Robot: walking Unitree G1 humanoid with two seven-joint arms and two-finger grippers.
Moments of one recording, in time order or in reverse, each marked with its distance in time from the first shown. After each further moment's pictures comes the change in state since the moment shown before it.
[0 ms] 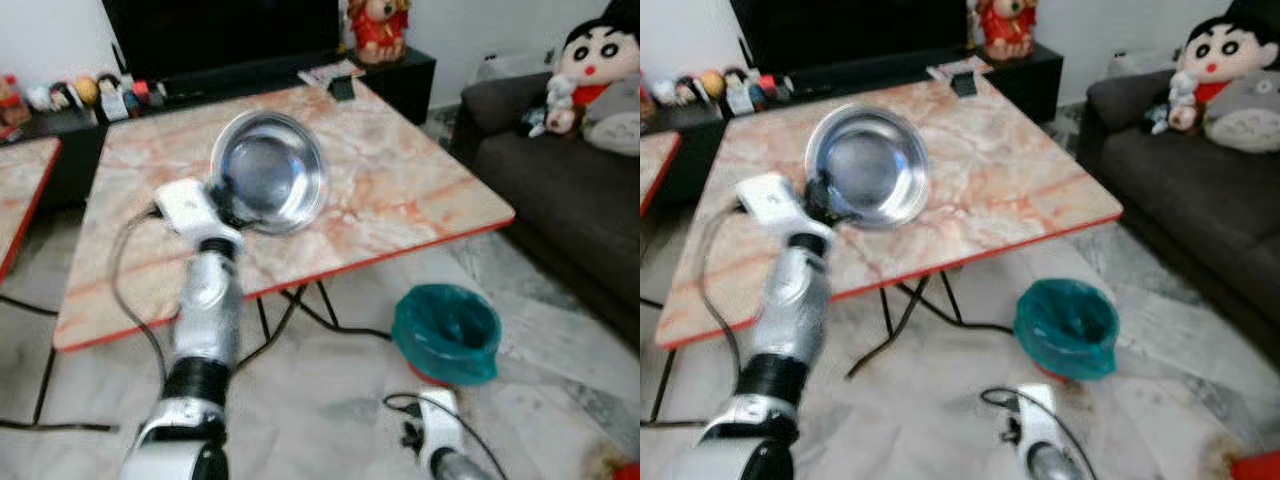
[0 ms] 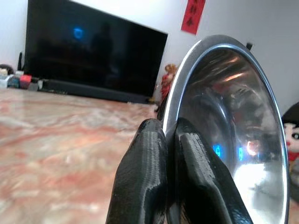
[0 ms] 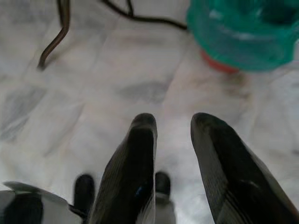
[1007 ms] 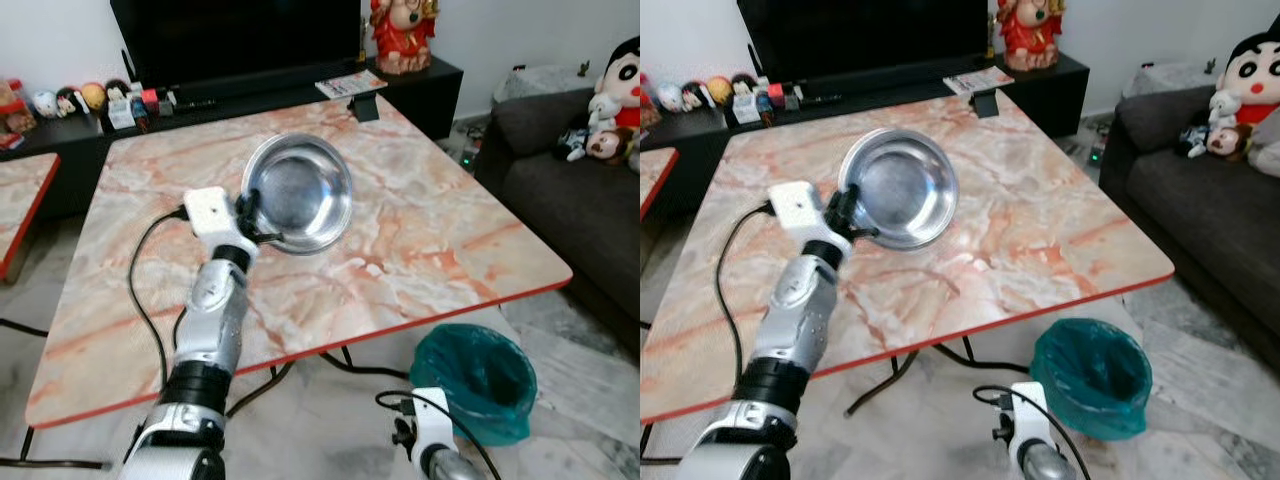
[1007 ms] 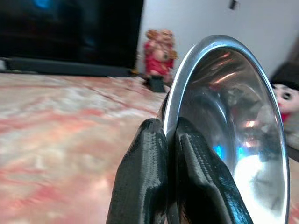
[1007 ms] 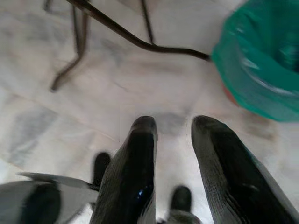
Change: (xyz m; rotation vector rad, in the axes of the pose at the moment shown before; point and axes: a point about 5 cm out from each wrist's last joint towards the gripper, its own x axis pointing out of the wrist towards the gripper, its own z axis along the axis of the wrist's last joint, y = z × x) left arm -0.012 -0.021 -0.024 0.027 0.150 -0.202; right arm 0.001 0.004 0.001 0.009 -0.005 0.004
